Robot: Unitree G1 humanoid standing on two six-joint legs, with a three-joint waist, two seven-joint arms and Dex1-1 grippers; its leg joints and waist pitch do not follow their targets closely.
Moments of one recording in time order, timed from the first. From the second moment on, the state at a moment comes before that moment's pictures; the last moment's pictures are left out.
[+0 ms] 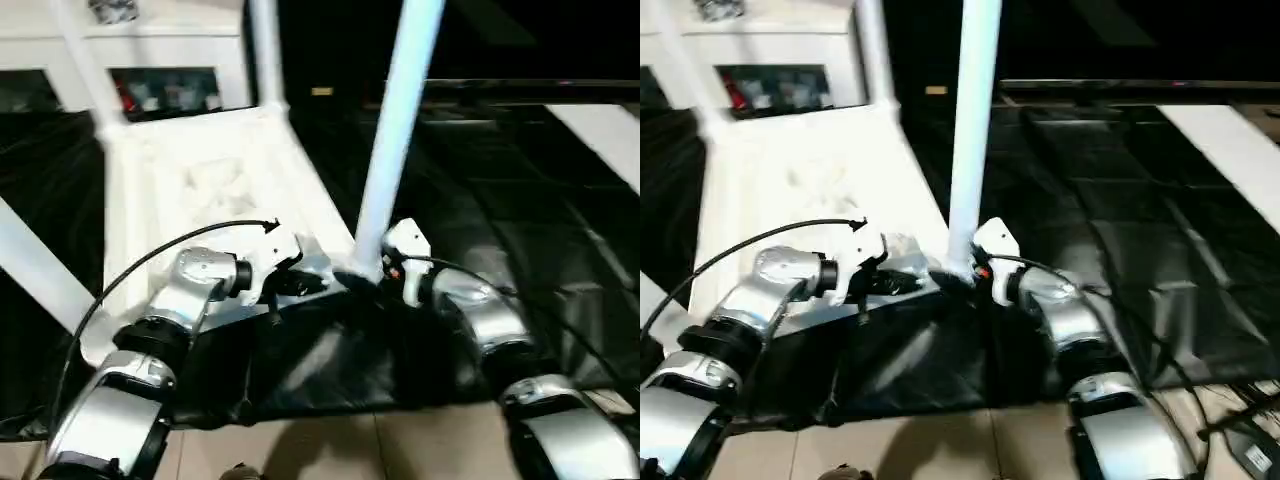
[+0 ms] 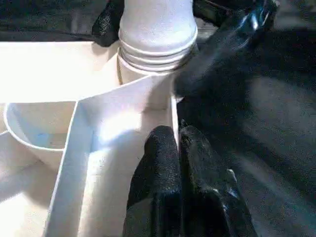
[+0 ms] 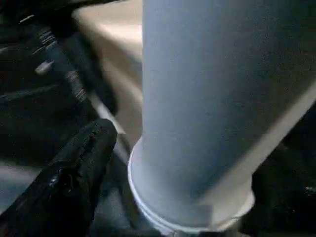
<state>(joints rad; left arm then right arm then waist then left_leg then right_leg) -0.70 0.32 -0.21 0.86 0.02 -0.07 -1.26 -0.66 -0.25 0.15 0.90 0.05 -0.17 1.07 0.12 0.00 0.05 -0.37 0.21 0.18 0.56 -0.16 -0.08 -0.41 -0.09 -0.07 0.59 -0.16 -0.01</state>
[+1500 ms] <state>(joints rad) -0.73 0.19 -0.16 0.88 0.06 0.10 -0.95 -0.66 -0.01 0.01 0.95 0.02 -0.09 0.40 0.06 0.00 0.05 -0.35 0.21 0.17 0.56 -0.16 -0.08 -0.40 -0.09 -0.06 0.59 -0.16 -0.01</state>
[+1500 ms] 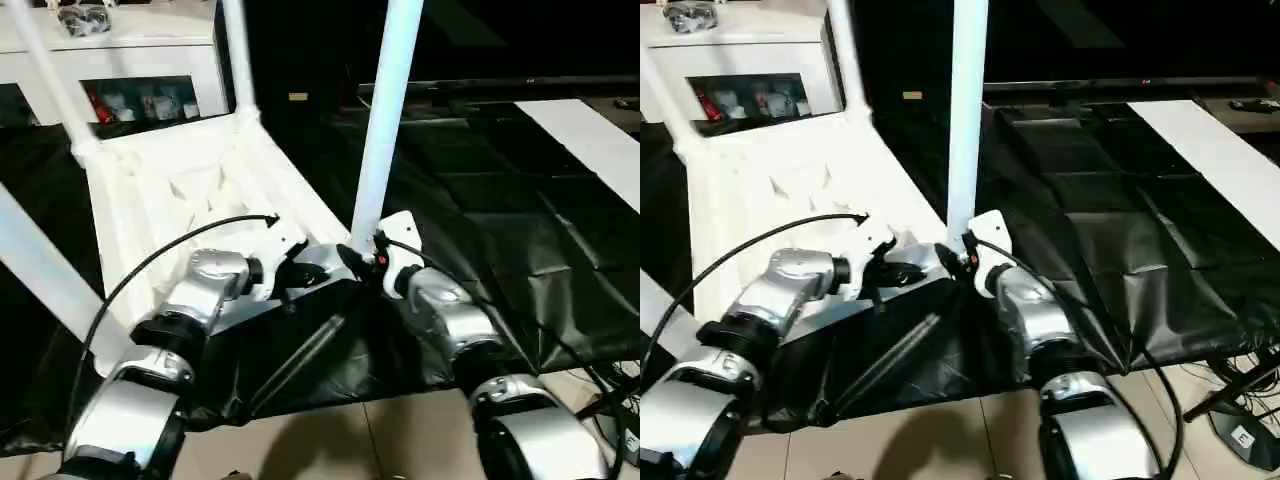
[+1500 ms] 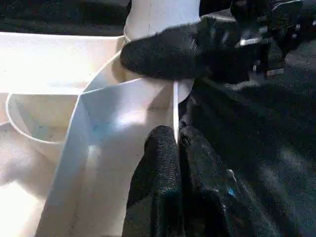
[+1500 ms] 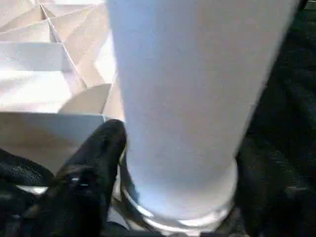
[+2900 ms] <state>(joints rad) -0.71 0.36 -0.23 0.88 0.02 -0.07 -1.48 -0.68 -0.27 0.18 0.90 0.07 -0.10 1.40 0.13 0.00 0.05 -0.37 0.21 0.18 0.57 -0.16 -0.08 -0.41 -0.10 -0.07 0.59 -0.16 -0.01</state>
